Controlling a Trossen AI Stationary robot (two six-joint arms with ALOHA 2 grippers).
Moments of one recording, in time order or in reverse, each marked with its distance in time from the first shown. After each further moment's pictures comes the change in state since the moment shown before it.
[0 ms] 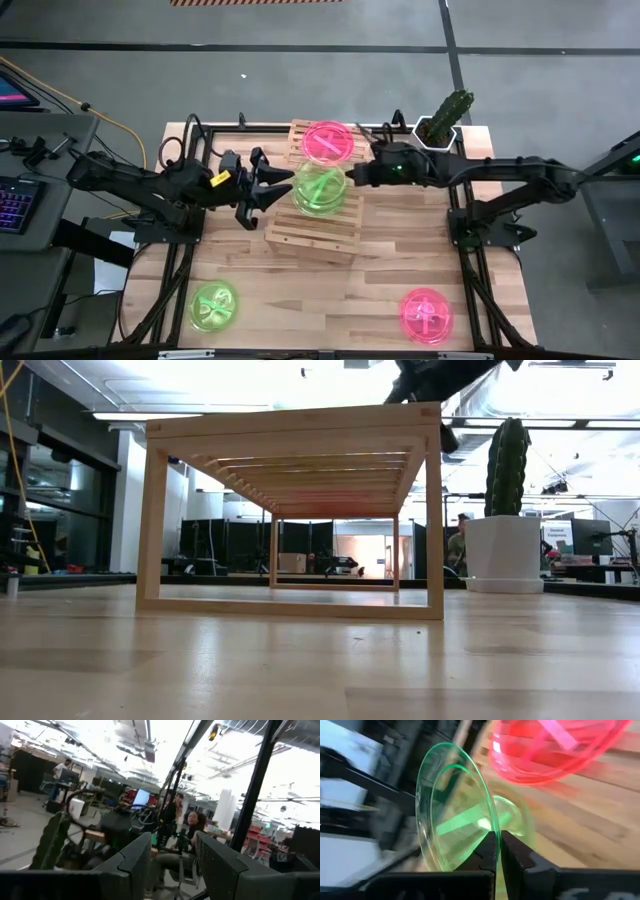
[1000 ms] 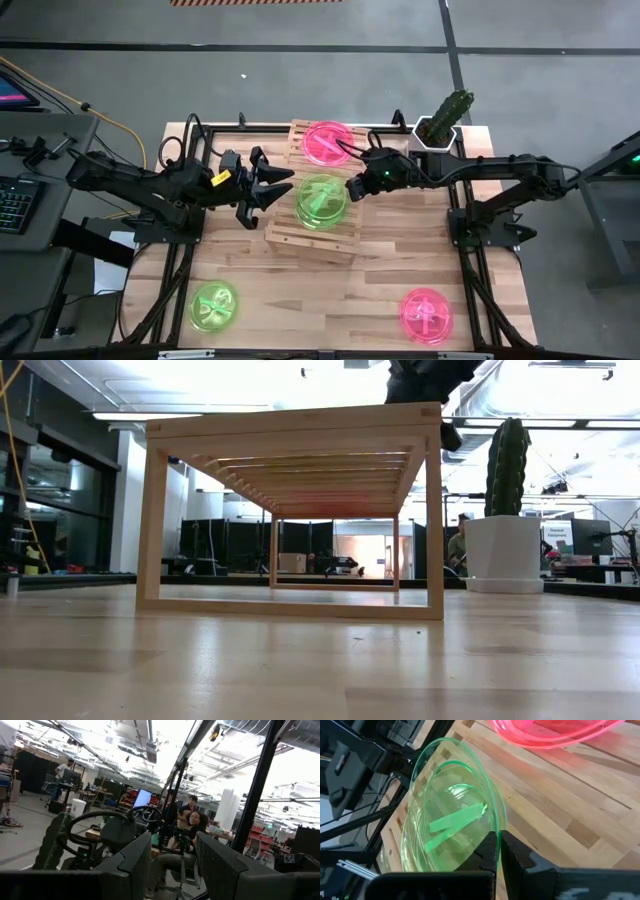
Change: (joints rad) left arm 0.000 -0.004 0.000 -0.006 -0.006 0.001; right arm 0.043 0.091 0.128 -0.234 -0.027 -0.156
